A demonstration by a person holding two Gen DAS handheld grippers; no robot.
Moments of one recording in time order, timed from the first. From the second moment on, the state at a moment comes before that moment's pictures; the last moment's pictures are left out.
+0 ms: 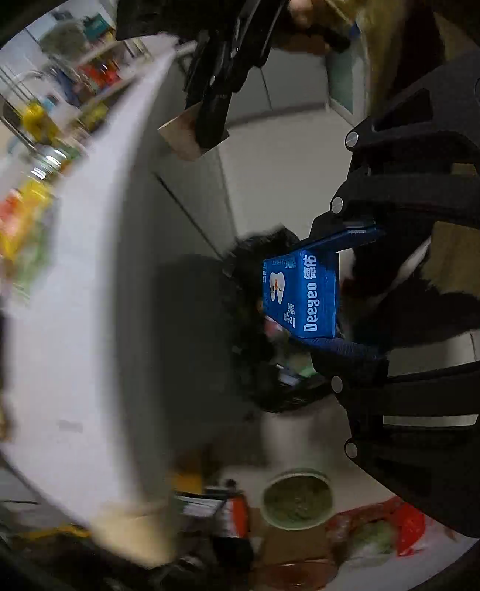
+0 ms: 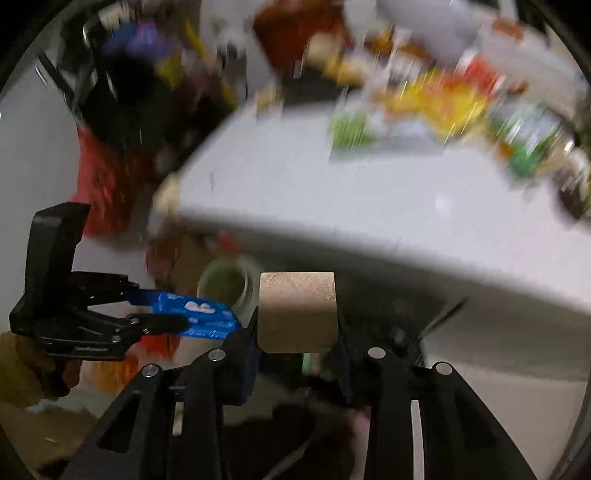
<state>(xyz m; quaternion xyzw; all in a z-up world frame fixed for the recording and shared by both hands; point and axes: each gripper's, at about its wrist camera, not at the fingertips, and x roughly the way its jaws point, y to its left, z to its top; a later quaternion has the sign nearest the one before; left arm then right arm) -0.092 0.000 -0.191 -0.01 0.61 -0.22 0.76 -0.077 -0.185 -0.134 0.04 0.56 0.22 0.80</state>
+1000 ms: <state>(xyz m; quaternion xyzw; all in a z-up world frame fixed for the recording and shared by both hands) -0.068 0.025 -0.273 0.00 0.60 -0.06 0.80 -0.059 -0.138 -0.289 -0.02 0.61 0.14 0.78</state>
